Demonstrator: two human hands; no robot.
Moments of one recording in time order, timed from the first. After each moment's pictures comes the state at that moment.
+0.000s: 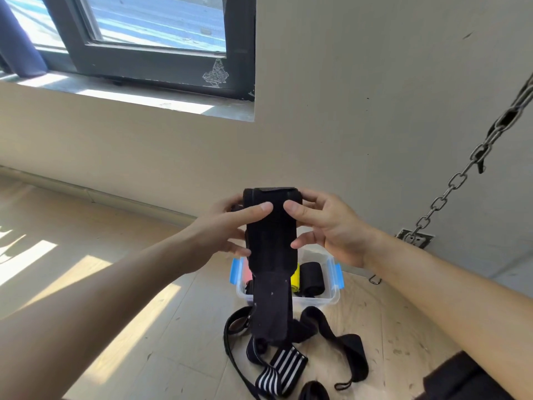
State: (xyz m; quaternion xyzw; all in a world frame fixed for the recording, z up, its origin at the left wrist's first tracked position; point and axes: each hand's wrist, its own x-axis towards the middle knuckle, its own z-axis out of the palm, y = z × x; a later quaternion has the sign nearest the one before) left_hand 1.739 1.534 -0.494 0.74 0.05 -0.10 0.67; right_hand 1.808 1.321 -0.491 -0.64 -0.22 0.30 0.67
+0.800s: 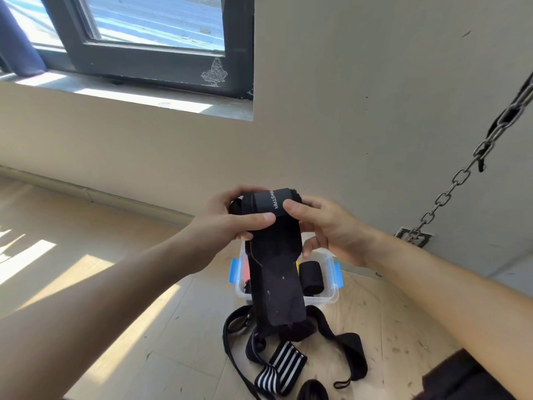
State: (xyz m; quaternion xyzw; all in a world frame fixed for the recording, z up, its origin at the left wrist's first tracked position) left_hand 1.741 1.530 -0.498 0.71 0.02 -0.03 0.70; right_hand 1.811 1.318 -0.492 -0.69 -0.24 0.33 0.60
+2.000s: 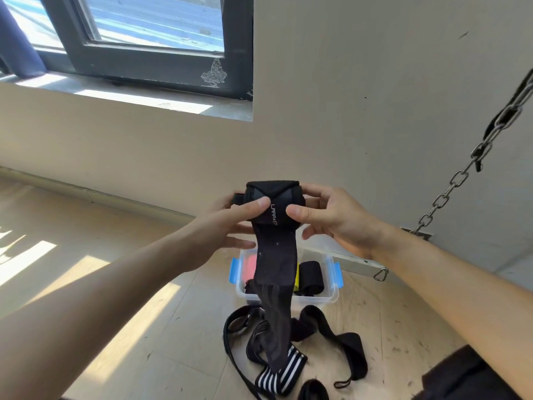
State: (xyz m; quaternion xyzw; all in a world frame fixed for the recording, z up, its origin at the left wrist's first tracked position) left_hand 1.740 1.535 -0.496 0.72 0.03 -0.09 0.69; right_hand 1.819 1.309 -0.488 -0.69 -0.27 0.26 0.62
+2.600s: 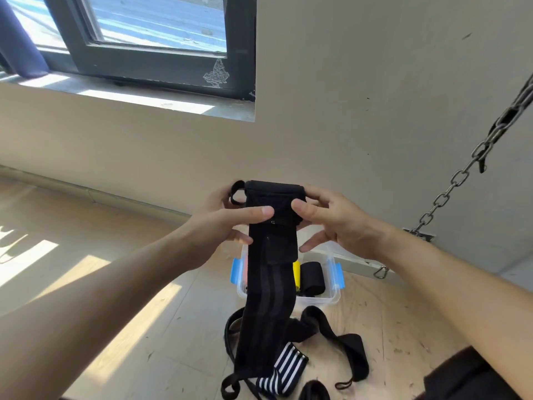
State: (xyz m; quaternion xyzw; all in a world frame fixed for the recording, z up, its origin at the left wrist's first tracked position) left_hand 1.738 1.537 -0.491 0.71 -0.01 -0.03 0.71; right_hand 1.815 1.309 -0.480 -0.71 -0.27 0.30 0.58
